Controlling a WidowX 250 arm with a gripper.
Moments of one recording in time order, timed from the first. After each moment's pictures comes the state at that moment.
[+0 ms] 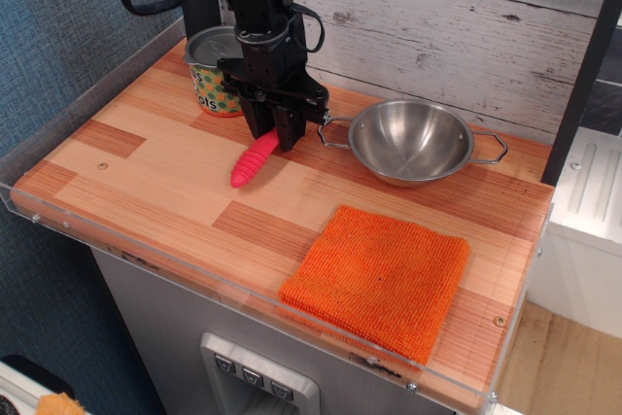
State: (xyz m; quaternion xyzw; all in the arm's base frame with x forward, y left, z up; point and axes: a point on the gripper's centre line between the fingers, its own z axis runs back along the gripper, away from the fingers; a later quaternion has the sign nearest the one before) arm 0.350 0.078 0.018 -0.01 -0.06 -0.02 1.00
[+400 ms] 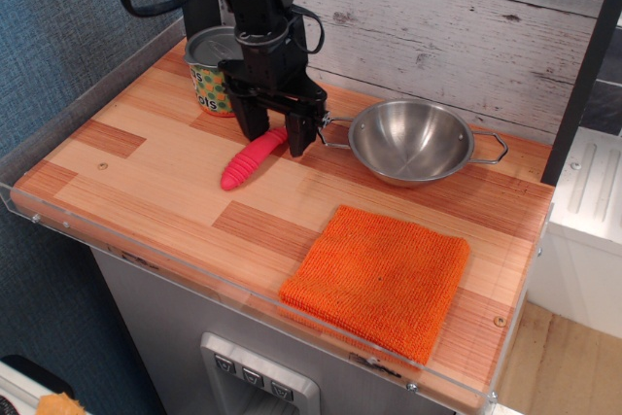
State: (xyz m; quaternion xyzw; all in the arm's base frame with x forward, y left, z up) arm 0.345 0.079 0.019 -0.01 -0.06 -0.03 1.00
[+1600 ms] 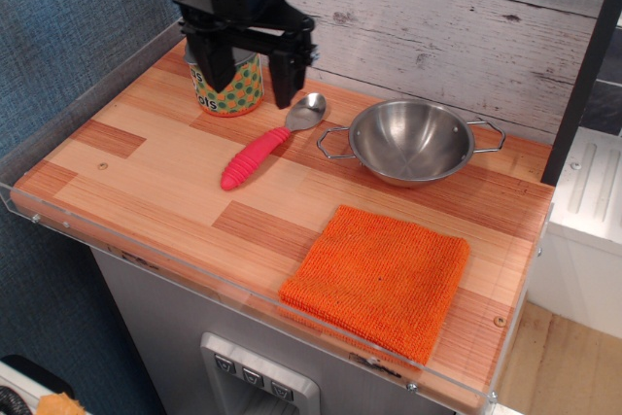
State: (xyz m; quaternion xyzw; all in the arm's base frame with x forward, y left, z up) arm 0.305 0.062 0.106 0.01 -0.09 0.03 1.00
